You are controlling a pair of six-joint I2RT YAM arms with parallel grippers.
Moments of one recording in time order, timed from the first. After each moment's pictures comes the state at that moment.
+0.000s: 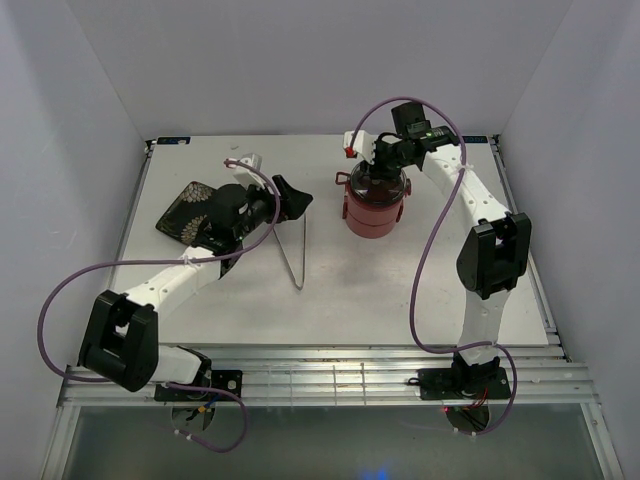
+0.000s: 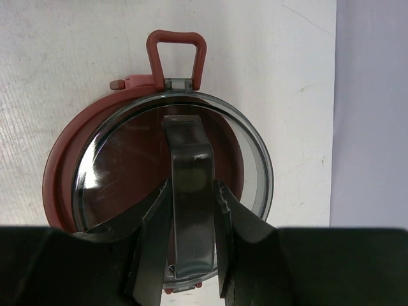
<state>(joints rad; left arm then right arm) -0.43 1.35 0.81 0.37 0.19 -0.59 0.36 1.98 1.93 -0.85 -0.44 -1.12</state>
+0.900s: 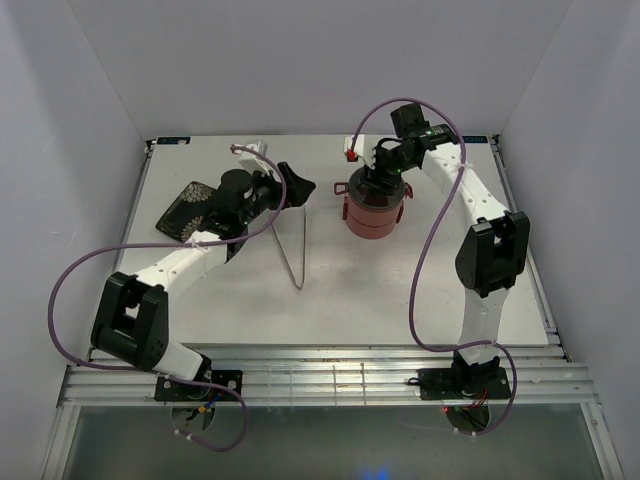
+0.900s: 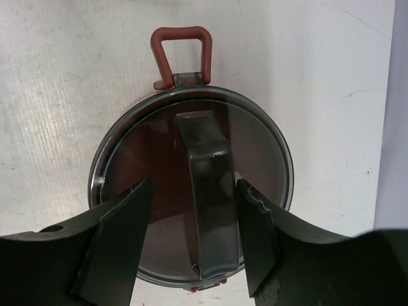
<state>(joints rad) -0.41 1.46 0.93 0.36 0.20 -0.55 0.35 1.99 1.96 -0.98 -0.50 -1.12</state>
